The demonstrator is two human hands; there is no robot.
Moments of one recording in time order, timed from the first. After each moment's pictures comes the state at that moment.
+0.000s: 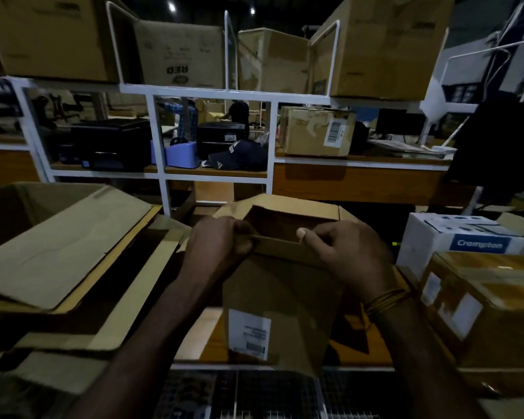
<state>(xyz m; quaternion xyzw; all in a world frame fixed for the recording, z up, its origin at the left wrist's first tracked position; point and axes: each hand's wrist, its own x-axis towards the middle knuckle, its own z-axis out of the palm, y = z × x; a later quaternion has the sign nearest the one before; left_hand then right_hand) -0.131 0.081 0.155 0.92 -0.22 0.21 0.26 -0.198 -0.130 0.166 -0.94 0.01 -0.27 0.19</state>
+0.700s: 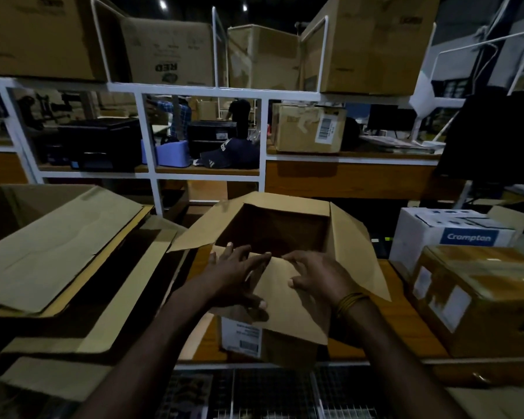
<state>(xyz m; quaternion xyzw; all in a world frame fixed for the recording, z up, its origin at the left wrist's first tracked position) -0.120 0.058 0.109 0.96 -0.27 -0.09 0.03 -0.176 -0.133 0.102 -0.97 0.03 -0.09 0.21</state>
